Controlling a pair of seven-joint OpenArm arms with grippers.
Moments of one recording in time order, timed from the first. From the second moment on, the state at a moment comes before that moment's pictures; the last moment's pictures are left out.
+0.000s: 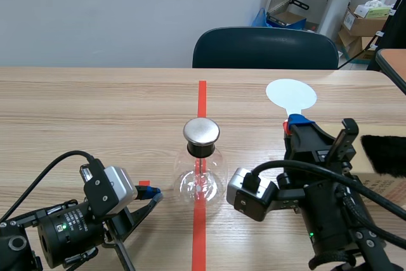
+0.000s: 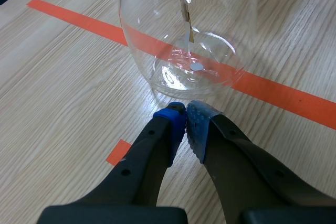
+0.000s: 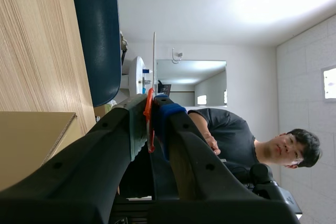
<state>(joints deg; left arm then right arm) 7.2 -26.7 30.1 67.4 10.1 -15.5 -30.5 -27.7 9.8 -13.3 90.7 -91.2 -33.2 -6.6</state>
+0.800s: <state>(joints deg) 7.2 -26.7 30.1 67.4 10.1 -15.5 -30.4 -27.7 9.9 -13.3 90.7 -91.2 -33.1 0.1</state>
